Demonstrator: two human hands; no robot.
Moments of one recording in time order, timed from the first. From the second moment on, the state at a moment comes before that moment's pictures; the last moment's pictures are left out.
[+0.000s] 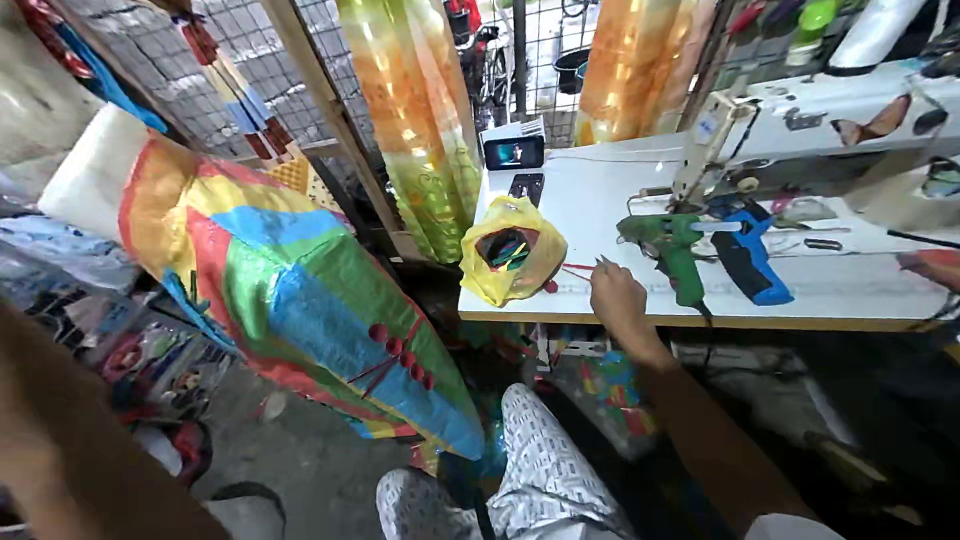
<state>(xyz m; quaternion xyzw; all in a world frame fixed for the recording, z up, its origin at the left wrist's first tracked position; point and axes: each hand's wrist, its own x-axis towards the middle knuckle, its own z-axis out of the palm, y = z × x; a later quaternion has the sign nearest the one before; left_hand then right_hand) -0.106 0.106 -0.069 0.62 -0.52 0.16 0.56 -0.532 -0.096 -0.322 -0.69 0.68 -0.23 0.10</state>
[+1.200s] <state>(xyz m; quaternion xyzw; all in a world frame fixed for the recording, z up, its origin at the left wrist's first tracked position) -0.314 0.120 -0.303 0.60 -0.31 -0.51 0.53 -0.612 0.007 -0.297 -0.59 0.41 -0.57 0.39</state>
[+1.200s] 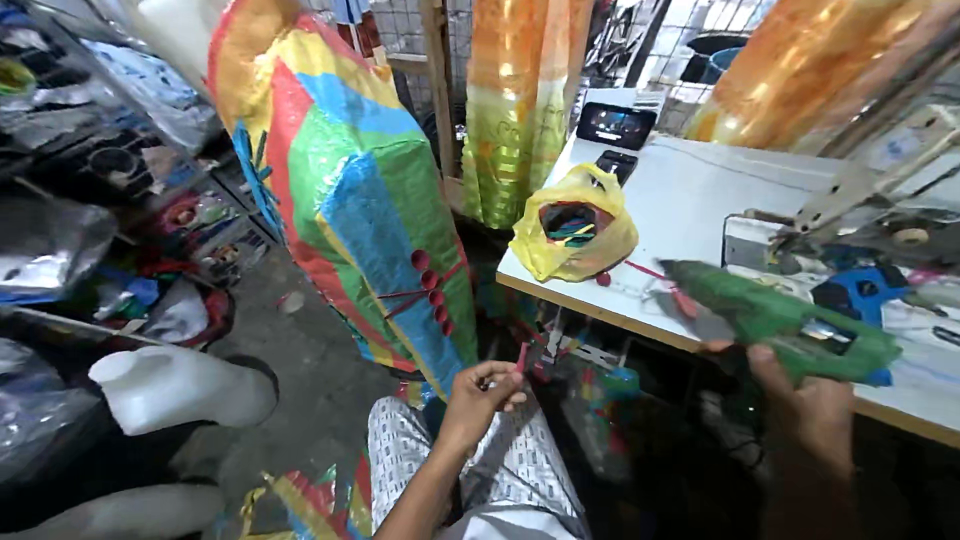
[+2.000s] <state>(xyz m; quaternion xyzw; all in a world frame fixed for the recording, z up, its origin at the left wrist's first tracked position) -0.316 0.113 -0.284 0.61 -0.39 -0.44 0.54 -0.577 0.065 -0.317 -0.70 0.41 -0.45 0.37</state>
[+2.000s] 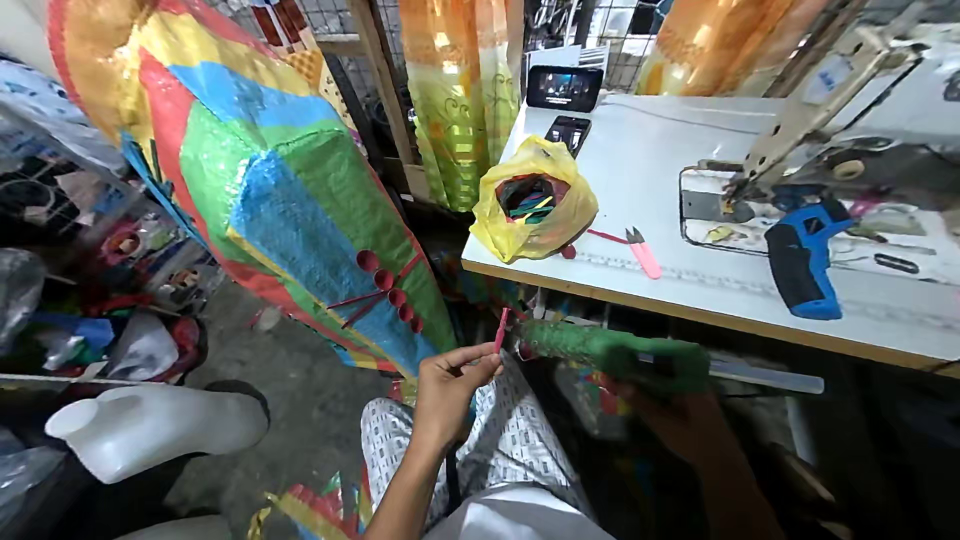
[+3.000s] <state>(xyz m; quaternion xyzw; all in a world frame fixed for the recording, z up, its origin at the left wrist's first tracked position) -0.315 0.112 -0.281 0.60 -0.34 -0.47 0.55 -0.575 0.059 -0.315 -0.73 0.41 -0.45 0.33</state>
